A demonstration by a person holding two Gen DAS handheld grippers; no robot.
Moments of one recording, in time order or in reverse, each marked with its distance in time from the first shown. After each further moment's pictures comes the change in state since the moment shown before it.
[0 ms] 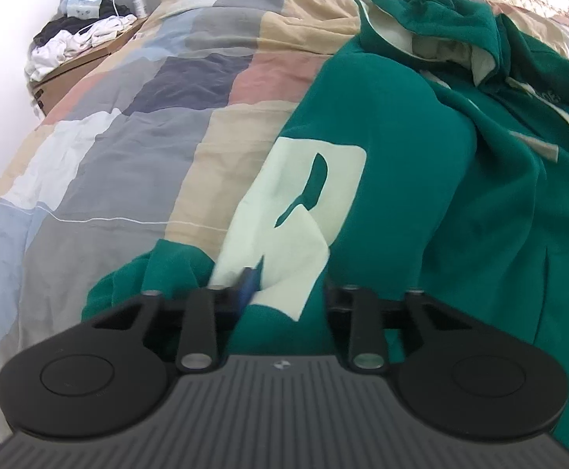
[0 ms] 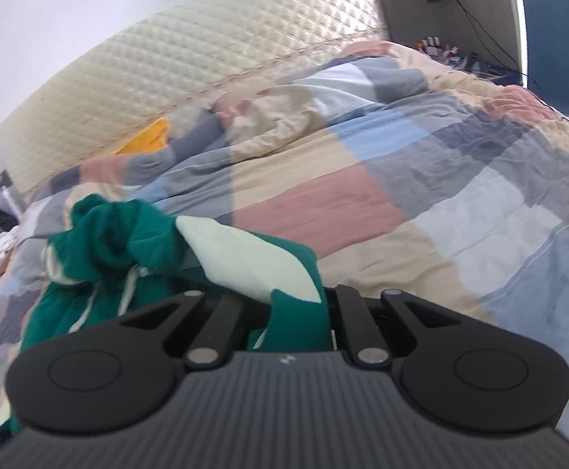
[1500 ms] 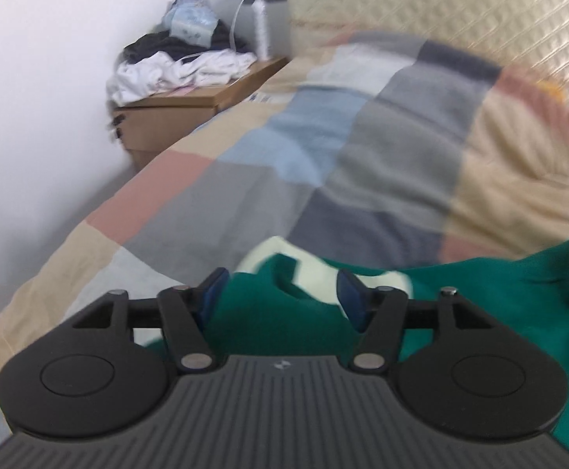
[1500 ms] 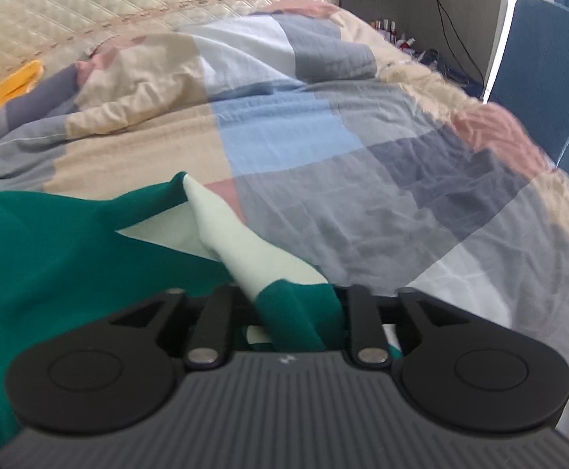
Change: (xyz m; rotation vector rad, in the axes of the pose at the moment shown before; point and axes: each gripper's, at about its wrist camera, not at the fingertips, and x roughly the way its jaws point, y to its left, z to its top) left arm 0.119 0.152 0.209 -0.276 -0.174 0.210; right arm 0.196 -0.076 0.081 -0.172 0.112 -0.311
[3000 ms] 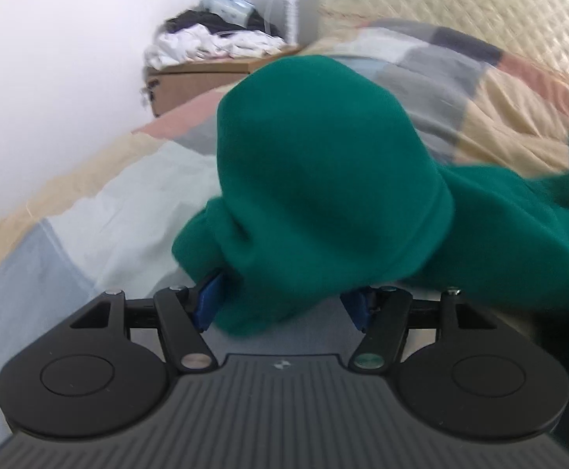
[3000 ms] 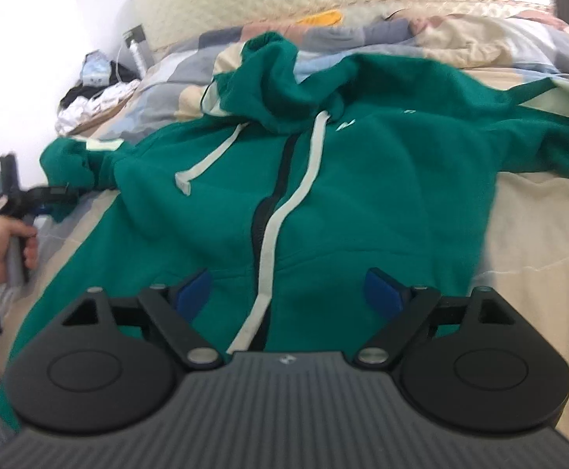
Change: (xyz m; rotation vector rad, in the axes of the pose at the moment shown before) left arm -0.030 0.034 -0.130 -0.101 -0.039 0.074; right arm -0.248 0.186 -0.207 -0.241 0.038 0.617
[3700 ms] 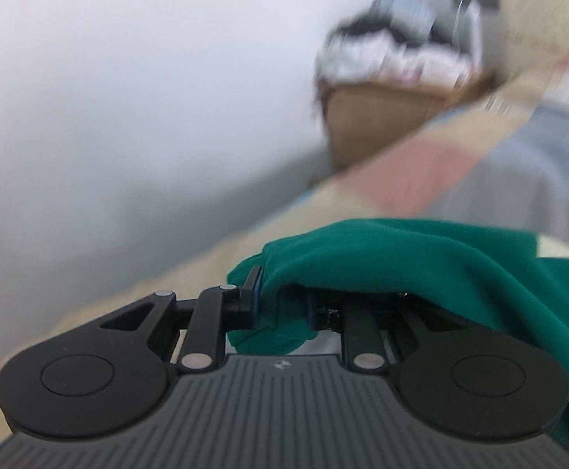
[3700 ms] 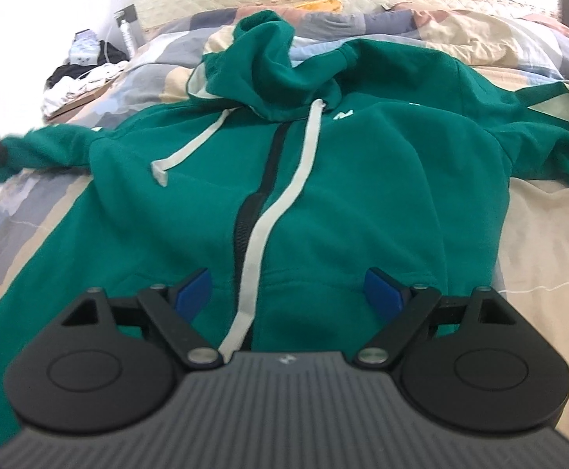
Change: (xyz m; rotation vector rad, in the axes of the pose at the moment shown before) left arm 0.090 0.129 0.095 -0.139 0.053 0.455; right arm 0.025 -0.001 0.006 -0.035 0.035 -0.054
